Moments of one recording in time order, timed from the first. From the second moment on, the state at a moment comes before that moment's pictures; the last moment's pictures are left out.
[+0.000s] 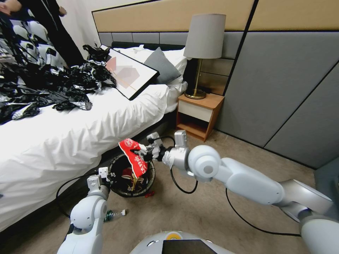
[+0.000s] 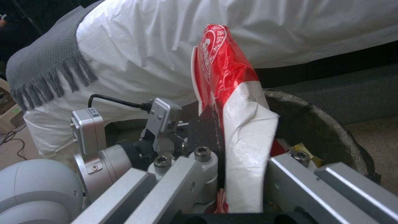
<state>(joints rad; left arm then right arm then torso) 1.47 -1.41 -0.75 -2.19 -0.25 0.74 -0.14 -0.29 0.96 -0.54 2.17 1.54 -0.51 0.41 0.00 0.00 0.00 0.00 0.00</state>
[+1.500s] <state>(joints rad) 1.47 -1.41 -0.75 -2.17 -0.24 0.74 -0.14 -0.29 1.09 -0.55 2.03 1.52 -0.50 0.44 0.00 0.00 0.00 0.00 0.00</state>
